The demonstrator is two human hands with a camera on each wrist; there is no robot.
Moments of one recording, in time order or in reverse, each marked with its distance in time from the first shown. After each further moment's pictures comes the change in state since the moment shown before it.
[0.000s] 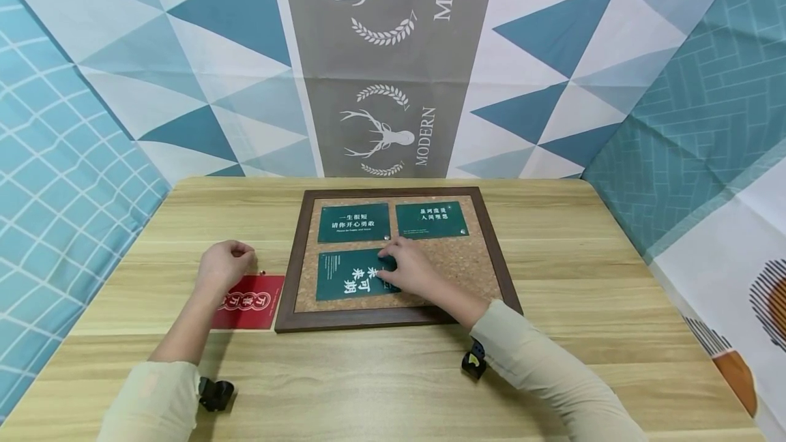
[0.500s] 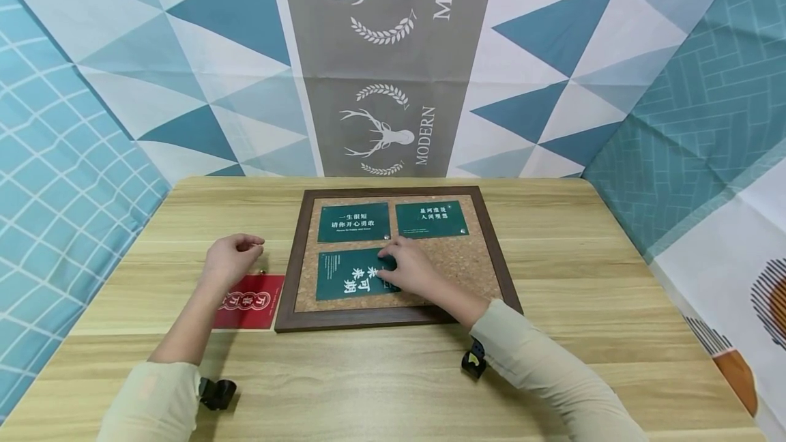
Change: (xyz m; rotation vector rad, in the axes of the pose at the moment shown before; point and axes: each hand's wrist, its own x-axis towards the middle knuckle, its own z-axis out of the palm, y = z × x) left_hand -0.002 0.013 -0.002 -0.046 -0.029 0.068; right_hand -0.001 -0.002 -0.003 -0.022 -0.003 -0.011
